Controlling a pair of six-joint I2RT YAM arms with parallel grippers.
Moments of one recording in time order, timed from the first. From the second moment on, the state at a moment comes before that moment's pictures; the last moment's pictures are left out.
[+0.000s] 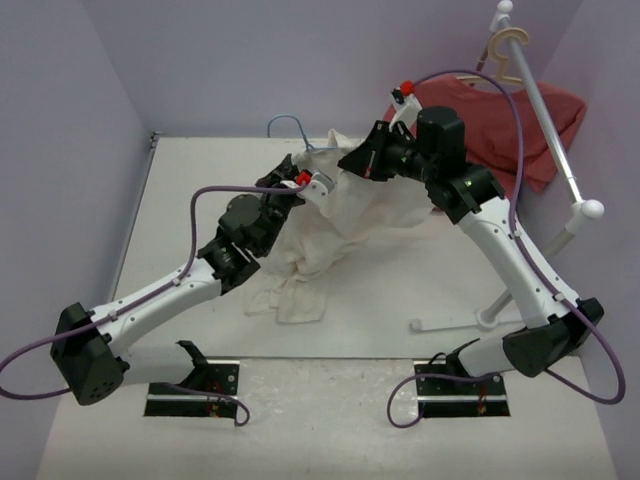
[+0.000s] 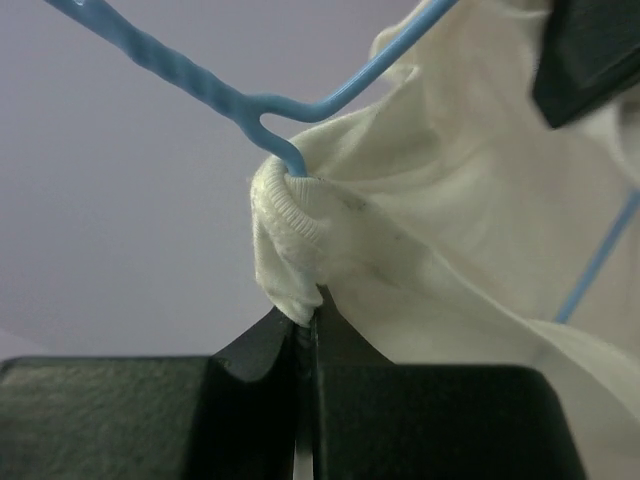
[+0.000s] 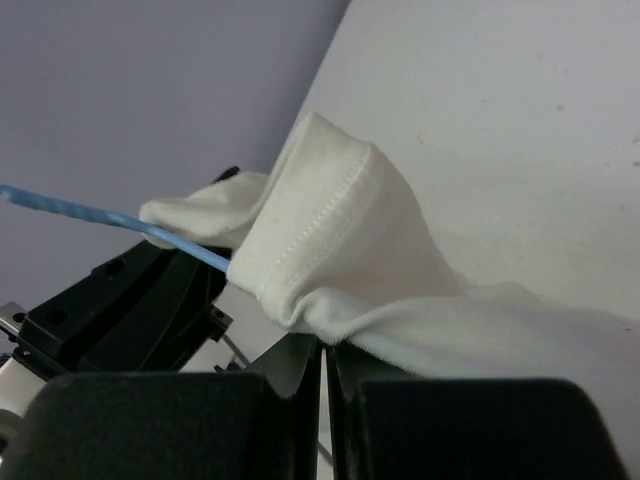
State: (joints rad) left arm -0.82 1.23 0.96 0.45 -0.42 0.79; right arm 0.49 1.42 1.61 -0.50 -0.37 0.62
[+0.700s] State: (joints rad) left arm -0.75 1.06 1.04 0.06 0.13 0.71; right arm 0.53 1.24 1.45 -0.49 -0.42 0.40
